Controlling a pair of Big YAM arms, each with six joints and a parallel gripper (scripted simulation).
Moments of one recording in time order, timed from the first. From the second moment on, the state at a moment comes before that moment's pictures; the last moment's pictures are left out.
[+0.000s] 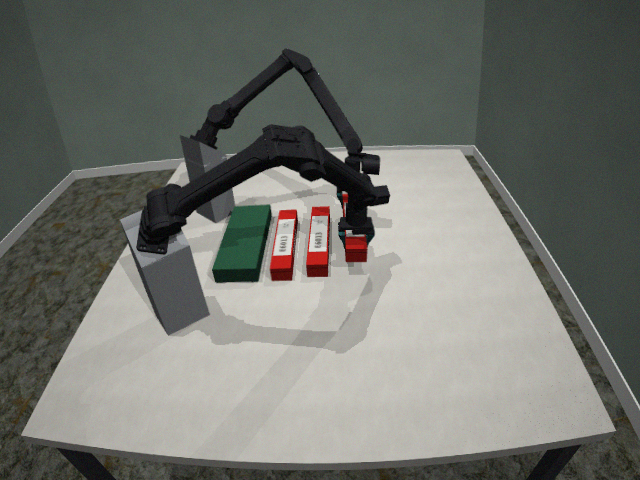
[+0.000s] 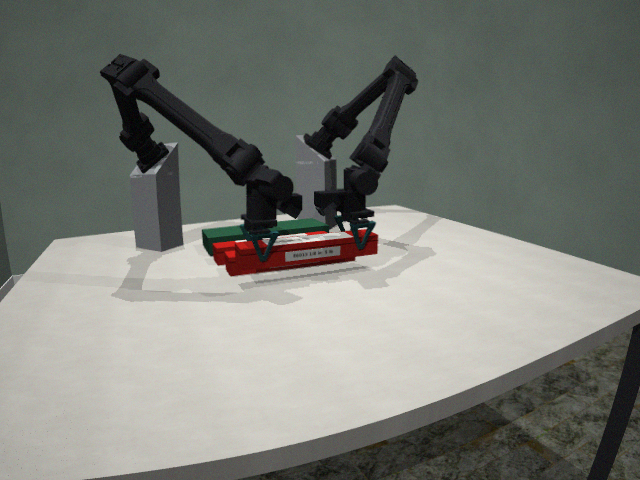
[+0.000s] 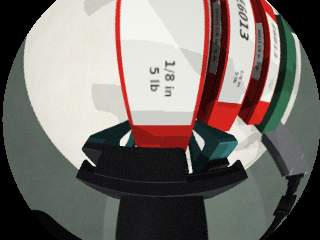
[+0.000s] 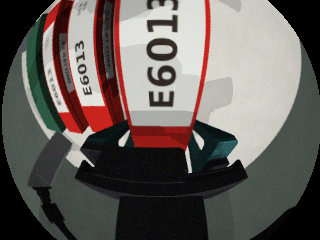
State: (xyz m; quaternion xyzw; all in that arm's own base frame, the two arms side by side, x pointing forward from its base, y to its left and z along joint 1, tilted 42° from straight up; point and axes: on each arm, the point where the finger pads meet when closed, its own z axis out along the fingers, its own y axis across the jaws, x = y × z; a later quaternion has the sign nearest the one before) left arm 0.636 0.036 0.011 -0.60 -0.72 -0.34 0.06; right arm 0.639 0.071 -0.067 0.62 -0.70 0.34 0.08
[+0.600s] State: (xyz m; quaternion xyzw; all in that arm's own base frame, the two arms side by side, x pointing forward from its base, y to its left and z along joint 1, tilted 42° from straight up) left arm 0.642 0.048 -0.005 -0.60 -0.72 -0.34 0.06; right arm 0.646 0.060 -0.082 0.62 -0.70 0.34 0.08
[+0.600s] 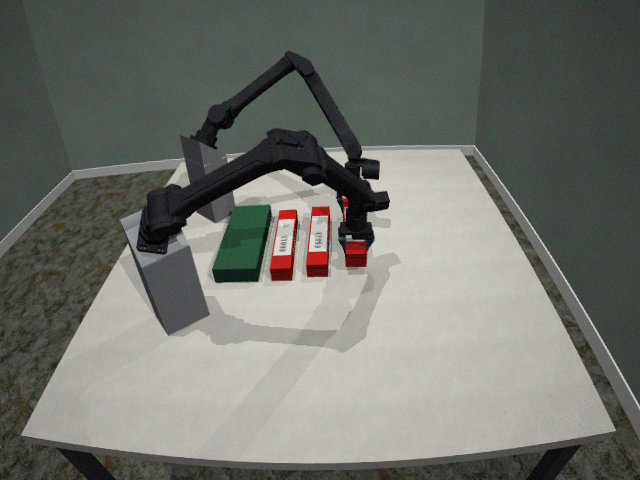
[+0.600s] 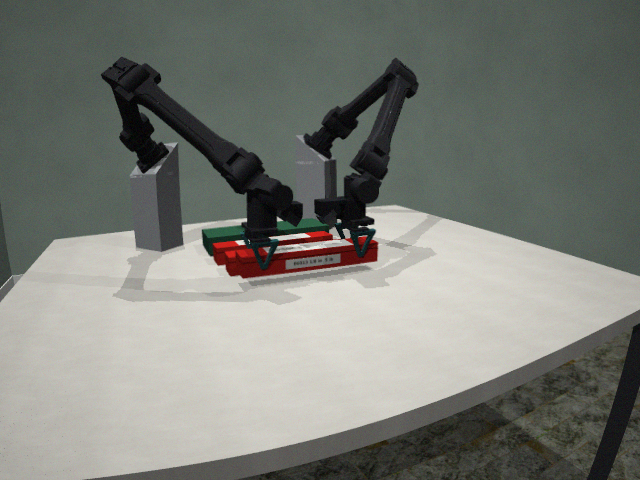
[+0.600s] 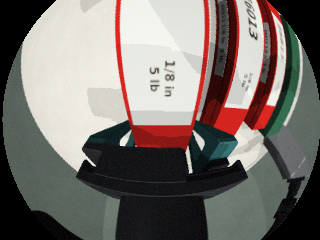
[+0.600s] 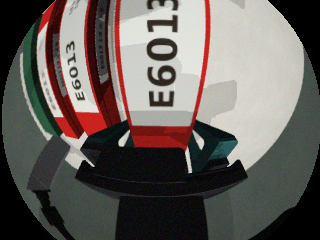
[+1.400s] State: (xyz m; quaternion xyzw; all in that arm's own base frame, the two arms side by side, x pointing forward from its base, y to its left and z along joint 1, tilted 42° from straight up) left arm 0.646 0.049 -0.006 -0.60 -0.72 -0.34 0.06; right arm 0.649 0.058 -0.083 0.62 -0.70 0.34 0.08
